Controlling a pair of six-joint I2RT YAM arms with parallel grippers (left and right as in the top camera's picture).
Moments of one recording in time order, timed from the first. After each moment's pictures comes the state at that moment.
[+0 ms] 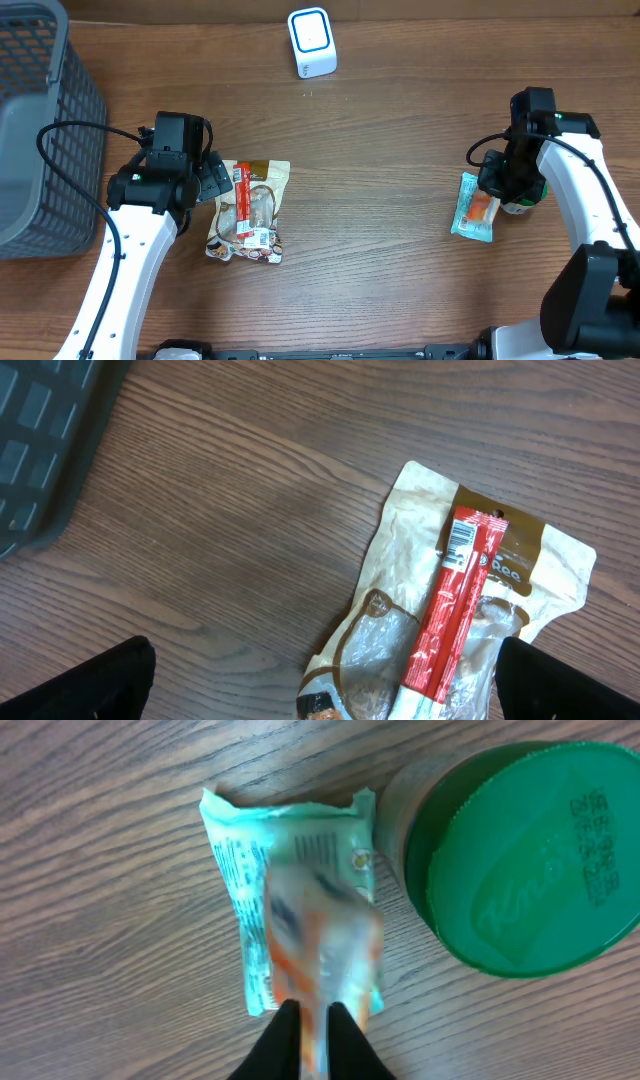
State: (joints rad) left arm -0.12 1.32 1.11 -0.96 -0.27 -0.50; right arm -0.11 1.67 1.27 -1.14 0.04 0.28
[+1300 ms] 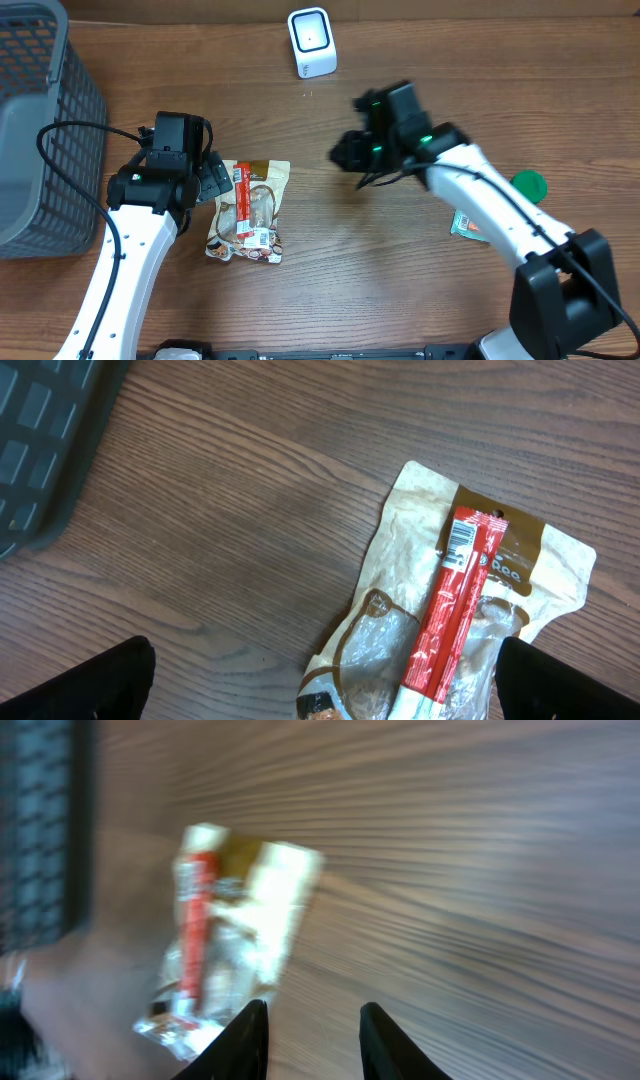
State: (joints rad) left arm -0.12 1.32 1.11 -0.96 -0.27 -0.50; right arm 0.46 1.72 1.26 -0.52 -0.43 0.47
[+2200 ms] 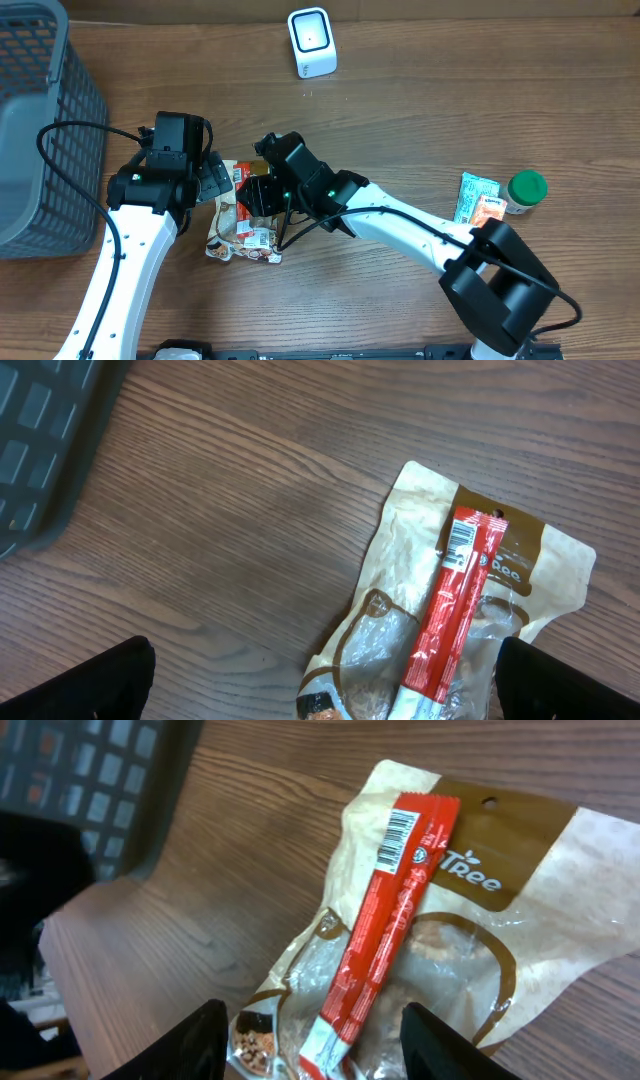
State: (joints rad) left arm -0.12 1.32 1.11 -0.96 -0.27 -0.50; right arm 0.85 1.89 1.26 -0.16 -0.28 0.64
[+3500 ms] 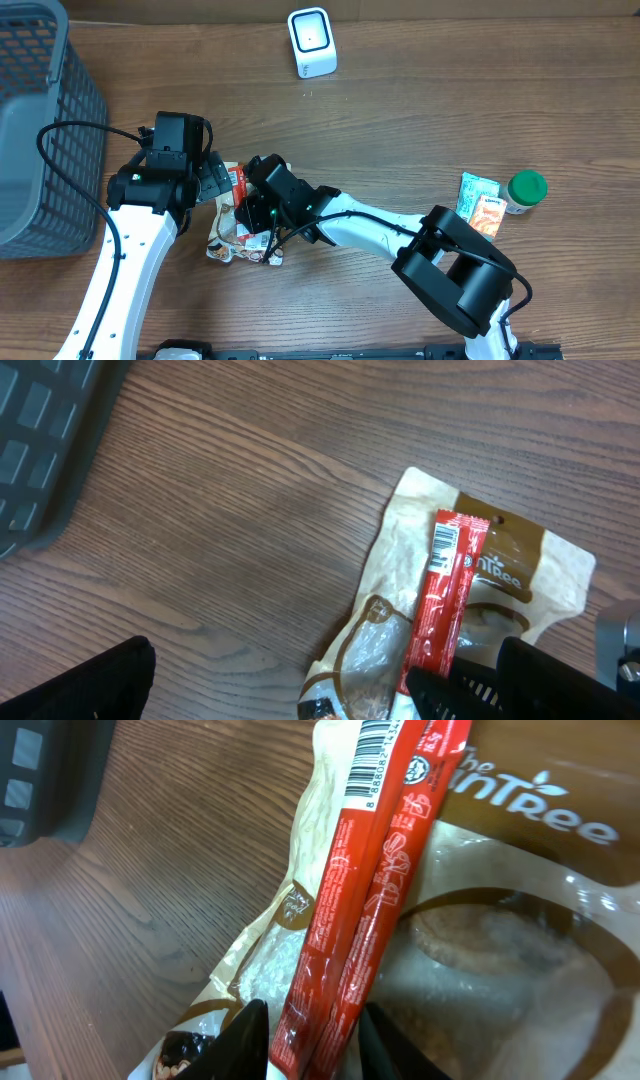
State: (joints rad) left arm -0.12 1.32 1.11 -0.96 -0.27 -0.50; right arm 0.91 2.05 1.26 -0.08 -0.27 0.65
